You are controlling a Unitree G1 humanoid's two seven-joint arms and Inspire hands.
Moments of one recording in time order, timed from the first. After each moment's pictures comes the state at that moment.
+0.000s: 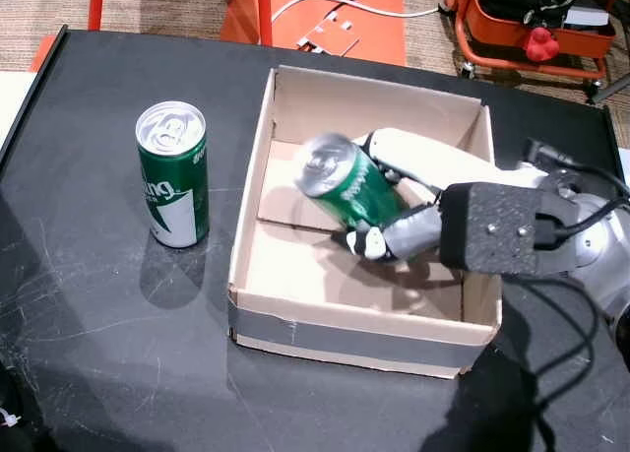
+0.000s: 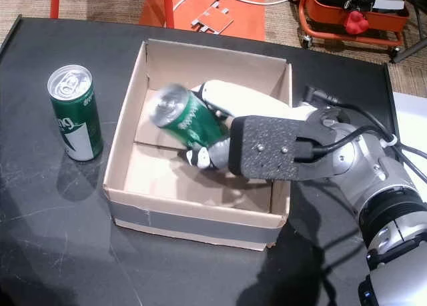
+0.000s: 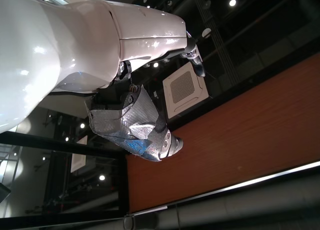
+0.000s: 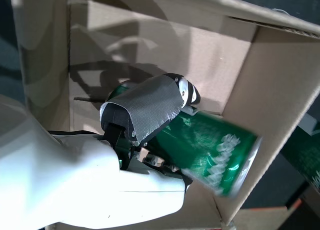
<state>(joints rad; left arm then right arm) -0.72 0.32 0.80 1.07 -0.94 0.05 -1.48 -0.95 -0.31 0.37 1.26 -0.52 -0.62 0.31</state>
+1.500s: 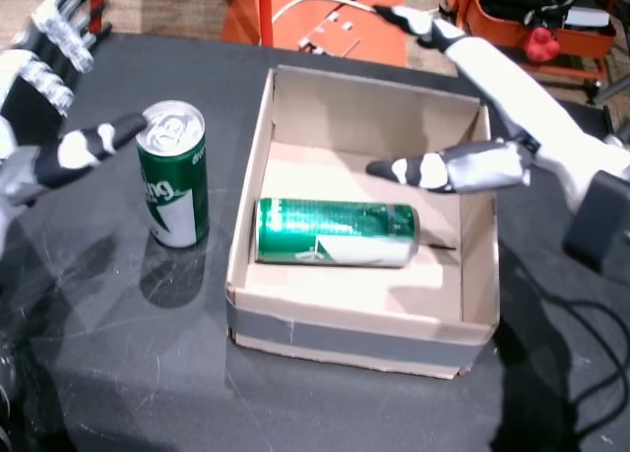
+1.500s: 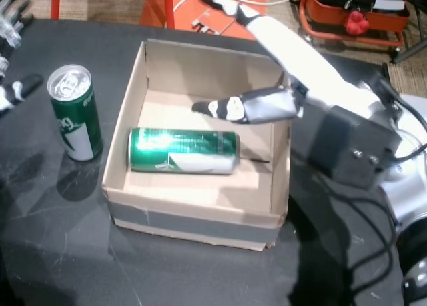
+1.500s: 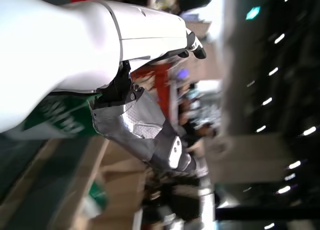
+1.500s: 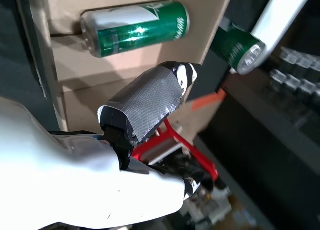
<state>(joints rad) -0.70 0.29 0.40 1.19 -0.31 -0.80 -0.96 -0.69 -0.42 0.14 0.93 -0.19 -0.82 0.27</state>
